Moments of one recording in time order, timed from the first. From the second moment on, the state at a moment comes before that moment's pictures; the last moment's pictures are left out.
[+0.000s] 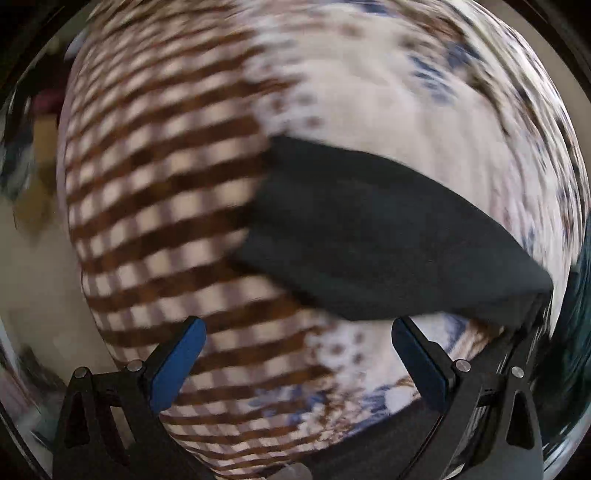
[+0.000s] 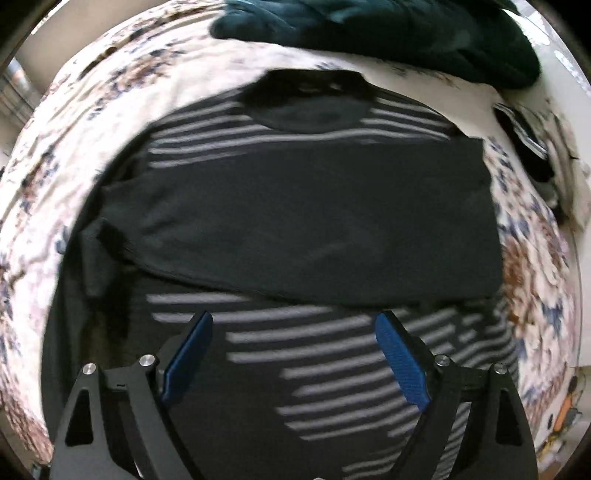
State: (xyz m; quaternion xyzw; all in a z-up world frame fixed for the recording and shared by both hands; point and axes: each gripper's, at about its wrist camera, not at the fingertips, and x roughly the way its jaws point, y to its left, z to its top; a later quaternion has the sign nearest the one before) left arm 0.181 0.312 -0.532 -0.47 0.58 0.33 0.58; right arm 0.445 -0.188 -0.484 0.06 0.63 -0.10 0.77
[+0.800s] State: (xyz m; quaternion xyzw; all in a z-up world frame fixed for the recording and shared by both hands) left arm 0.257 0.455 -0.500 -0.44 0.41 0.37 0.71; right arm 0.432 -0.194 -0.490 0.04 0.65 -0.07 0.76
